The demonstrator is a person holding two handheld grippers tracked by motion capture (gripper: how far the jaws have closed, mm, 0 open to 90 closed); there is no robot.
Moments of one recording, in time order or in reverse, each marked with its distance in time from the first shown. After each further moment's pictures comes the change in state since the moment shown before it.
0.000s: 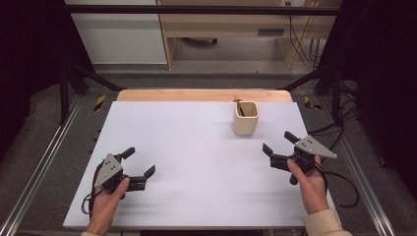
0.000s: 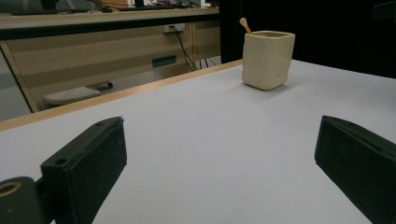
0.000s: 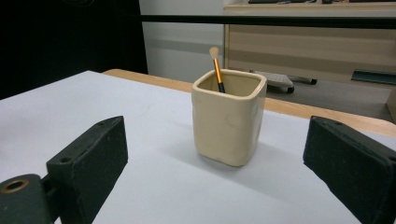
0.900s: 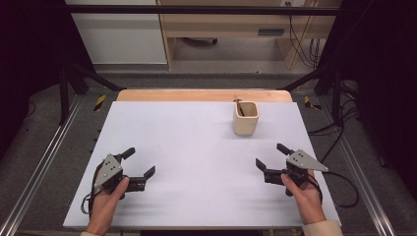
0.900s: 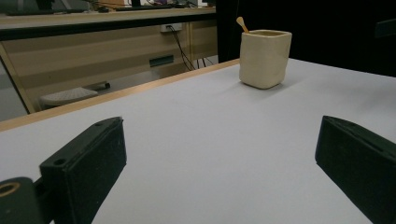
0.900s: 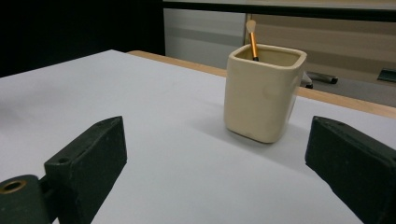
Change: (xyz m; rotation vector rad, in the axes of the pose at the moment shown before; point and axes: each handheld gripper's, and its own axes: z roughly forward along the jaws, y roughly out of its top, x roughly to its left) left arm 0.000 0.000 -0.001 0.002 -0.012 0.007; right arm 0.022 -0.029 -0.007 0.024 0.070 -0.050
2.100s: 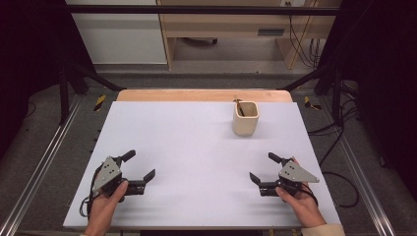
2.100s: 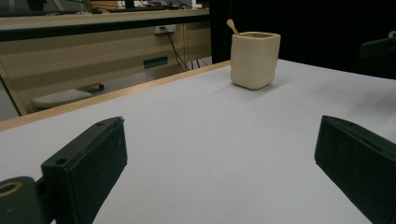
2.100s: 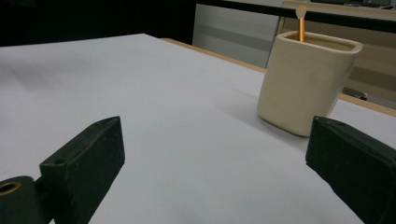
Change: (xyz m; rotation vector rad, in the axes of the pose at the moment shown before) left arm -0.007 0.001 -0.009 -0.006 -0.024 0.003; right arm 0.012 -0.031 0.002 -0.014 0.113 -0.115
